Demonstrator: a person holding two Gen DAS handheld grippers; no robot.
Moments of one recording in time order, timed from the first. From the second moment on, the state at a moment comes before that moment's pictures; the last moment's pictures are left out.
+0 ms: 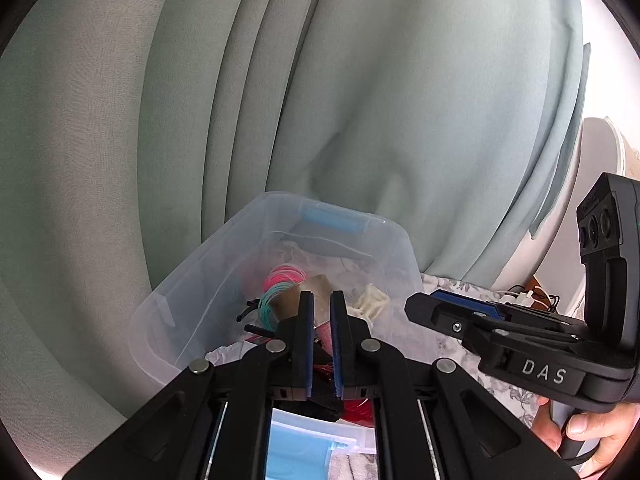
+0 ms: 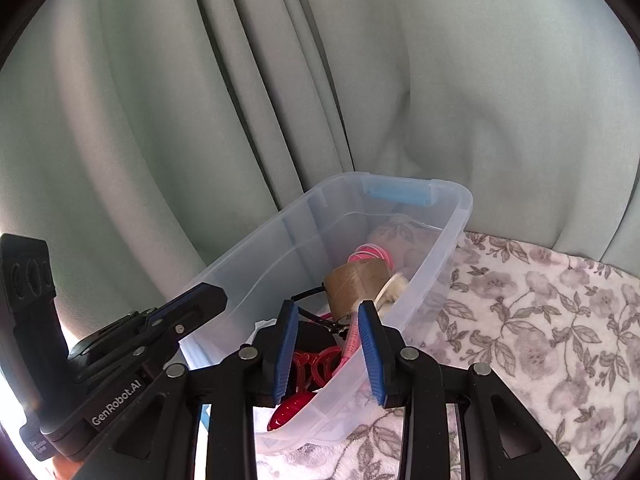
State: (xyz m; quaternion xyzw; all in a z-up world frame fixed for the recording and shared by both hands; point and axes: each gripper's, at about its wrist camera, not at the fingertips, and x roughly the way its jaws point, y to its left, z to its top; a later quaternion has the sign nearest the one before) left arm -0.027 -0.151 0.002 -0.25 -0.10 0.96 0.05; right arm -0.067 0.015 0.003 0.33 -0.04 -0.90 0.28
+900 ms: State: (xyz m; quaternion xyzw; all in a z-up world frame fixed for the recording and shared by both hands) left arm -0.001 -0.154 0.021 -0.27 -0.05 0.96 -0.02; right arm -0.052 0.011 0.007 0.36 0.01 -0.89 0.28
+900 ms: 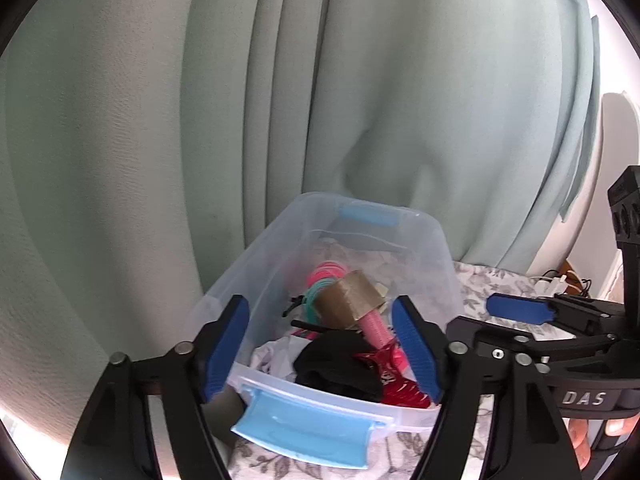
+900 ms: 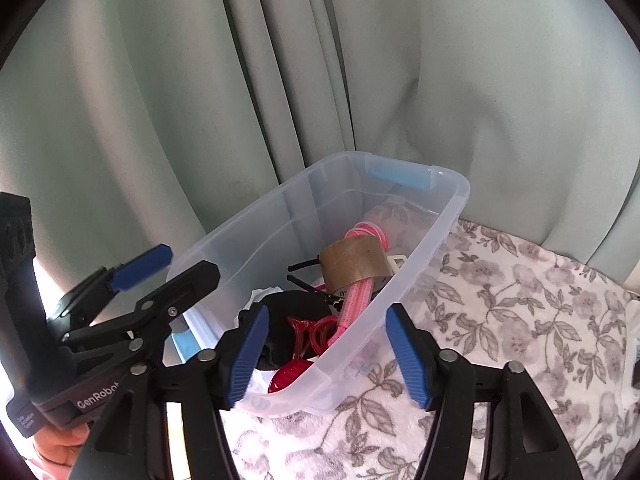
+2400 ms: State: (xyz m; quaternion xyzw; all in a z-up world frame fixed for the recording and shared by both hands) left arm -0.003 -0.172 0.011 -0.28 -0.06 0.96 -0.03; right arm -0.044 -0.009 0.010 0.36 0.06 -0.89 0.28
